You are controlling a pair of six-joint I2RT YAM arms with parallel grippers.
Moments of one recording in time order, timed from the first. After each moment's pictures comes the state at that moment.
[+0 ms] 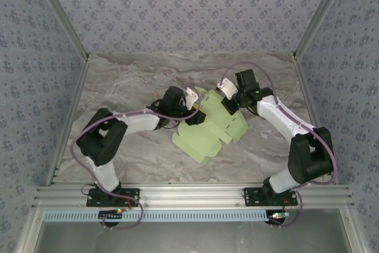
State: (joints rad) left arm -0.69 1.76 0.98 0.20 0.47 -0.15; right arm 0.34 1.50 1.11 -0.53 -0.22 -0.49
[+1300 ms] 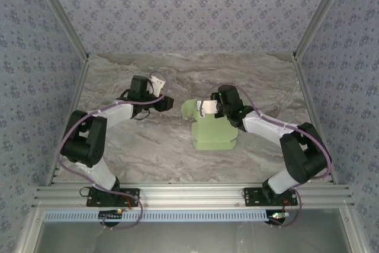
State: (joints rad) left arm -0.34 1.71 0.97 -0.01 0.49 -0.01; right arm 0.54 1.53 0.86 0.07 0.07 -1.32
